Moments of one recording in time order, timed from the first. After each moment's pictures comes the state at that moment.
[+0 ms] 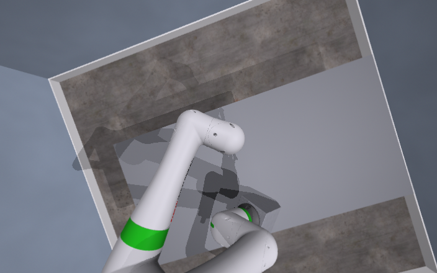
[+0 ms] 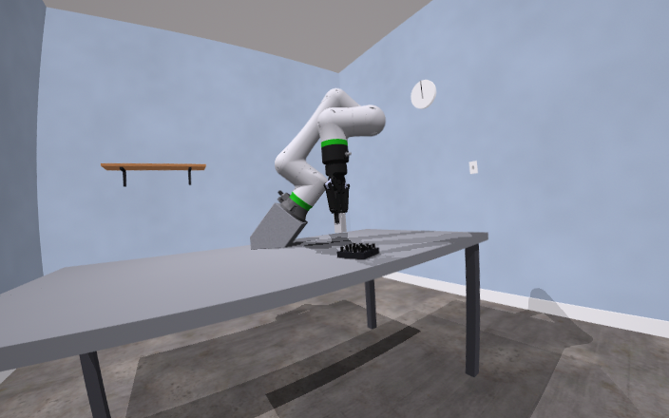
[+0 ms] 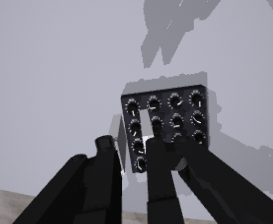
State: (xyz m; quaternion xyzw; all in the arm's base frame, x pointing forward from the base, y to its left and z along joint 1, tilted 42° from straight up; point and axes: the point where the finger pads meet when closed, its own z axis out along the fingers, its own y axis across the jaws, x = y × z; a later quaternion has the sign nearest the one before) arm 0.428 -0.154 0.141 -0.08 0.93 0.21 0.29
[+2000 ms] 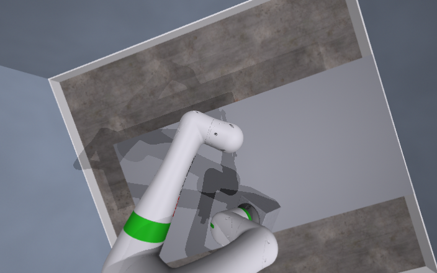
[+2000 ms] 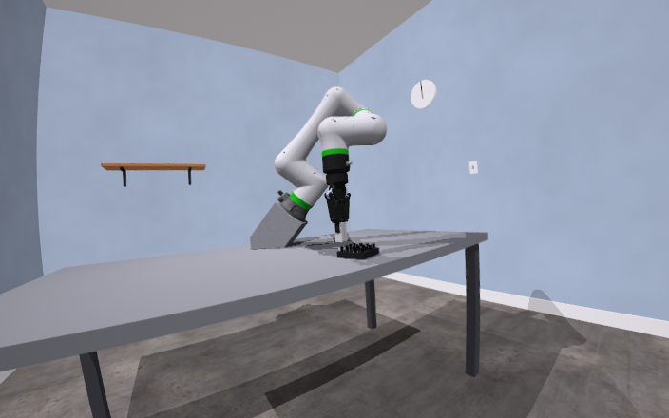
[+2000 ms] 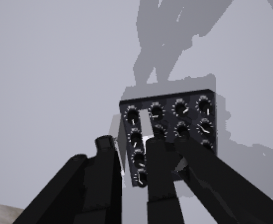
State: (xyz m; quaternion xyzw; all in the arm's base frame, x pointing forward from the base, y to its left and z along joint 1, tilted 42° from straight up) arm 0.444 -0.140 0.117 -0.08 0.93 0.21 0.29
